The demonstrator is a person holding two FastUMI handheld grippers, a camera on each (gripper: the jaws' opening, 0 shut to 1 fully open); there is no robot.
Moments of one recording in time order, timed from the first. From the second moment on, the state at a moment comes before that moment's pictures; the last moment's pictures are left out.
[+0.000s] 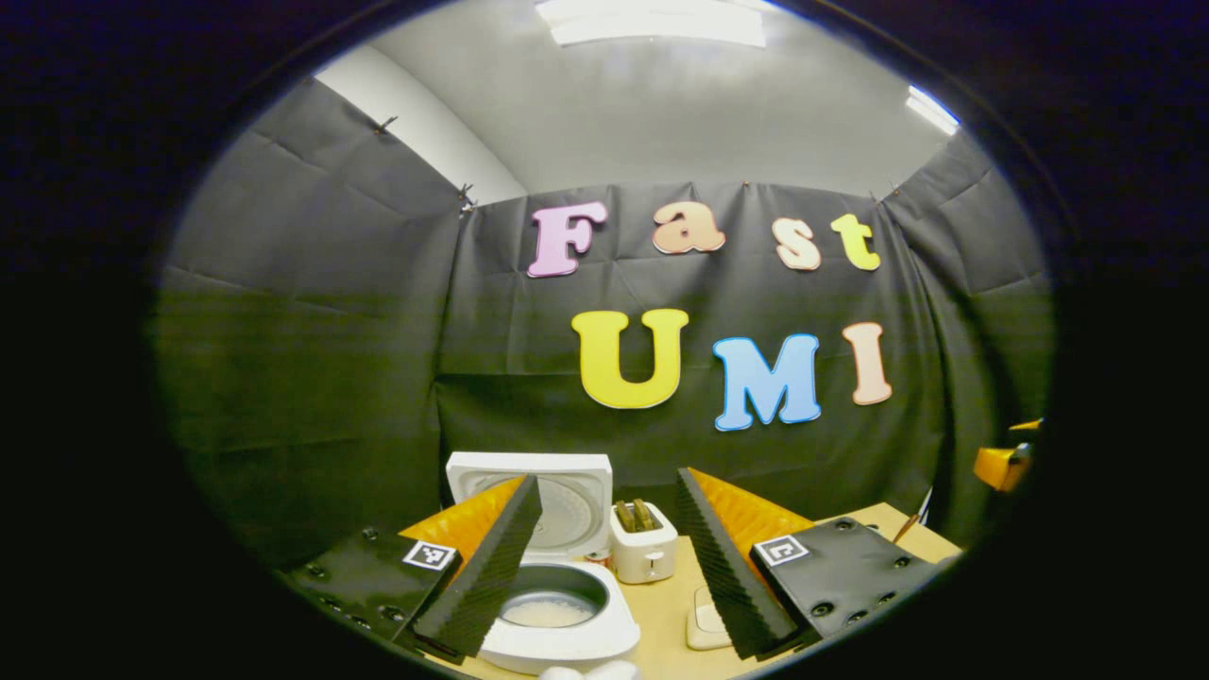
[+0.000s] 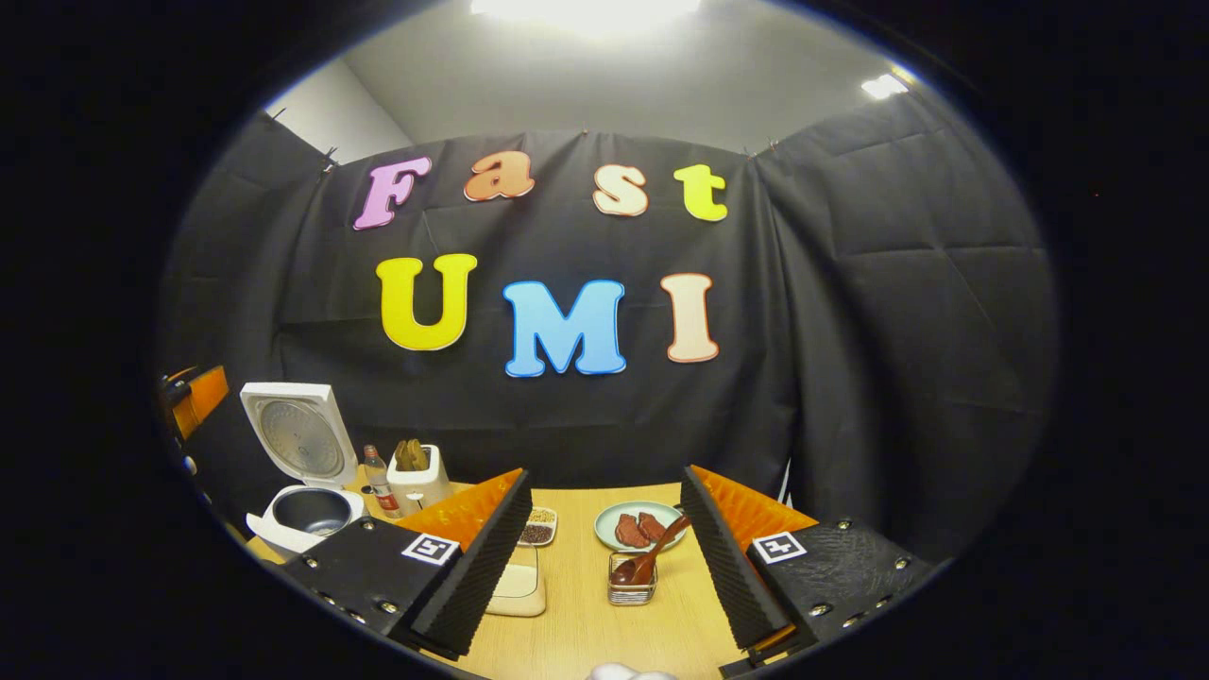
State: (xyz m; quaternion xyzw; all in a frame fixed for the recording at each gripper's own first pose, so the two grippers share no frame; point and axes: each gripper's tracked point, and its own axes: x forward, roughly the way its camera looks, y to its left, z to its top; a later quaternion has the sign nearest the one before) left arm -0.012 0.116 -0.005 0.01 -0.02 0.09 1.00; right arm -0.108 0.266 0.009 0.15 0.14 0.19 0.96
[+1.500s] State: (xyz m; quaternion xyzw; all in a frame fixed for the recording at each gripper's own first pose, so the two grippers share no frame) left arm 0.005 0.091 -0.022 0.03 0.00 0.10 0.99; right arm 0.097 0.358 -0.299 0.22 0.31 0.12 0.92
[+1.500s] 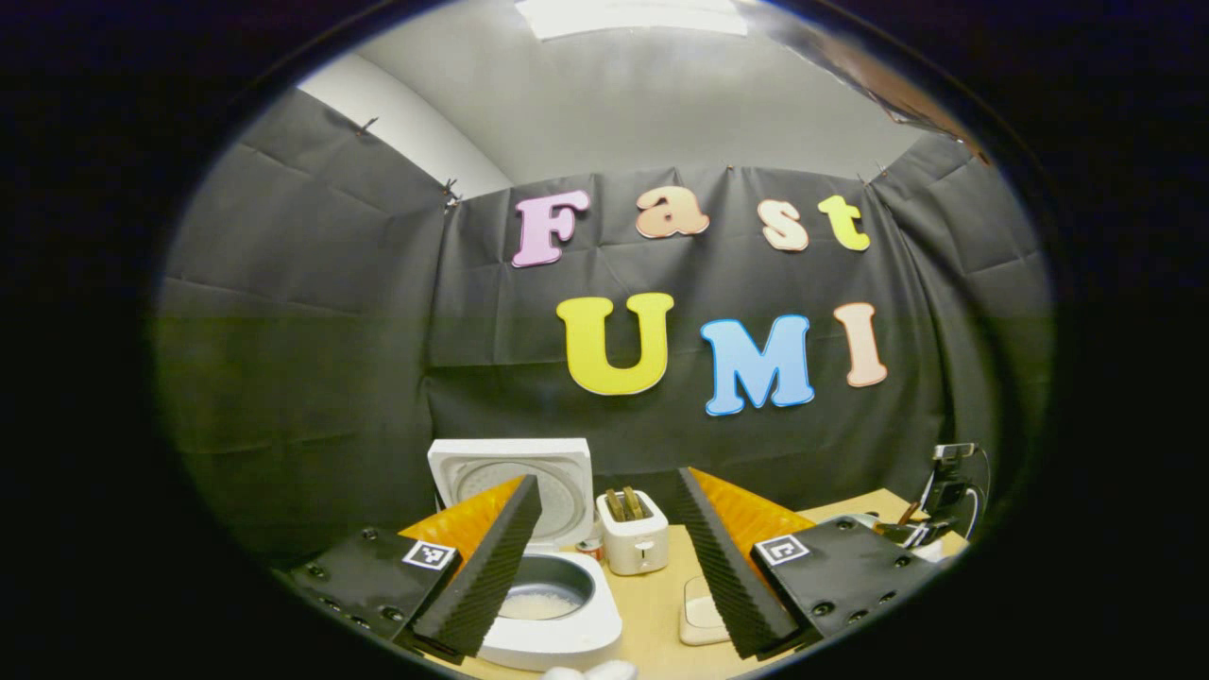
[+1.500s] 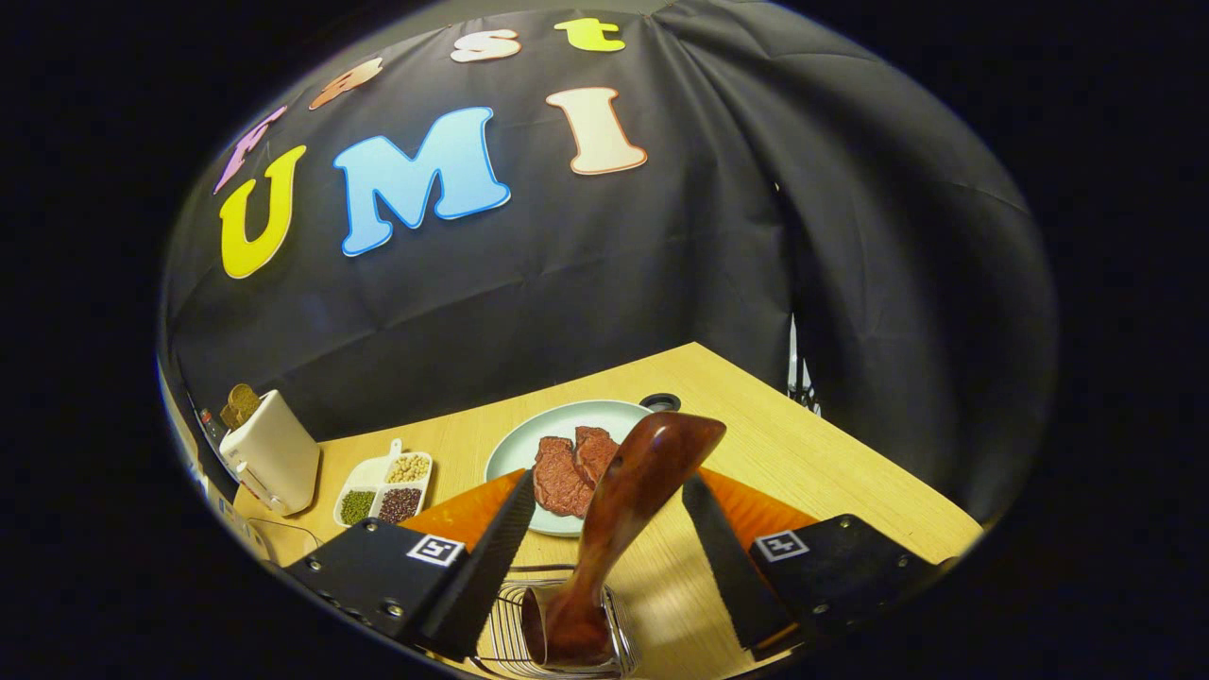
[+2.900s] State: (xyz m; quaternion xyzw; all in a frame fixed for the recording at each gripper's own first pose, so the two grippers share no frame) left arm -0.022 0.162 -0.059 0.02 0.01 0.14 0.99; right arm 0.041 0.446 -0.021 0.07 0.10 0.25 0.96
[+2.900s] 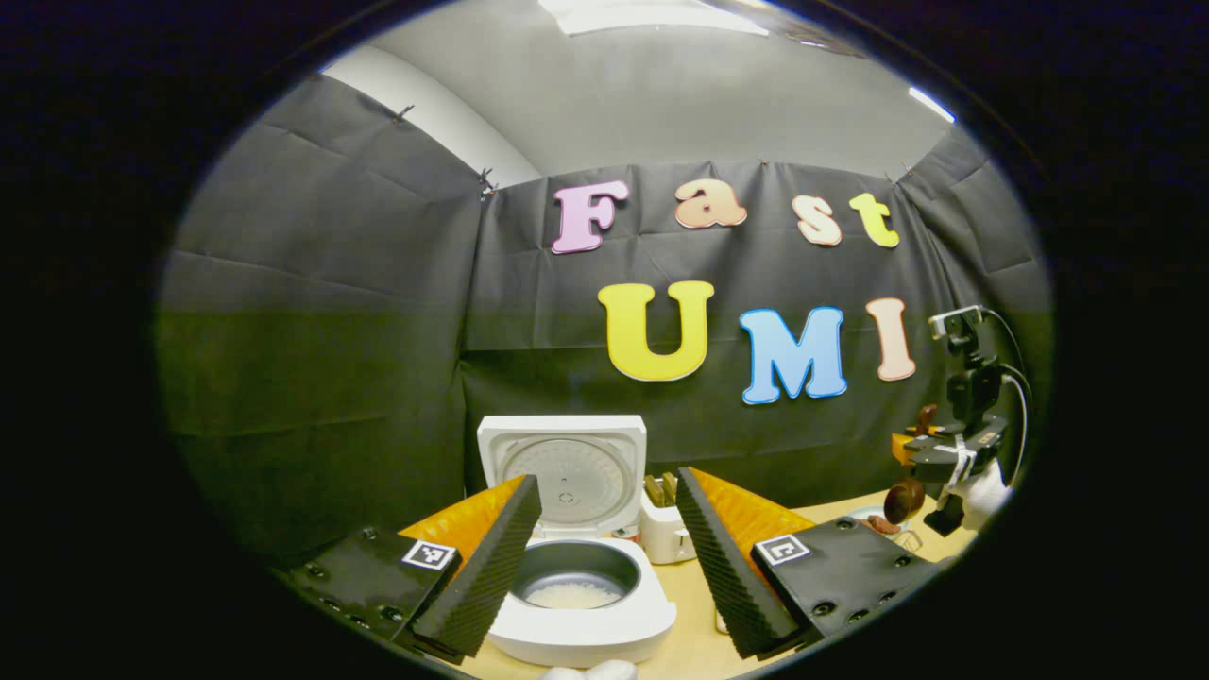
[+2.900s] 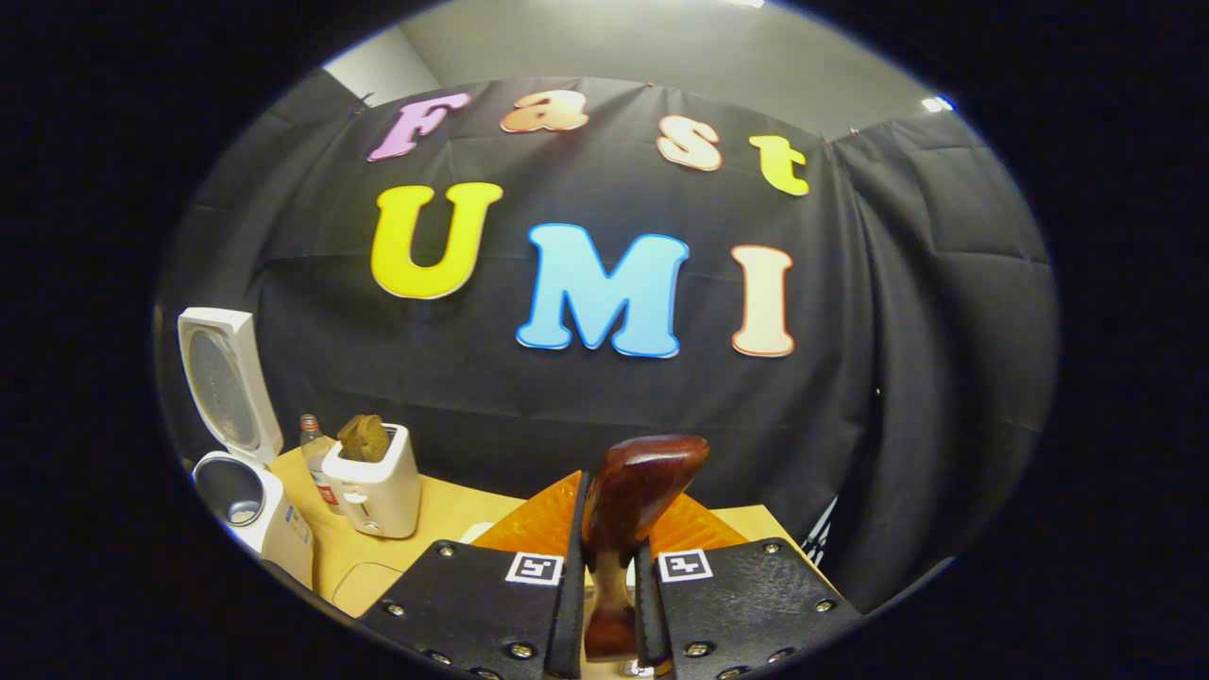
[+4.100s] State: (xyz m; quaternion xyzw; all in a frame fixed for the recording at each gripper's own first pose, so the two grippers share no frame) left arm -0.051 0.223 -0.085 0.03 0.03 0.19 0.98; right arm -0.081 0.600 -0.174 -0.20 0.13 0.35 0.90
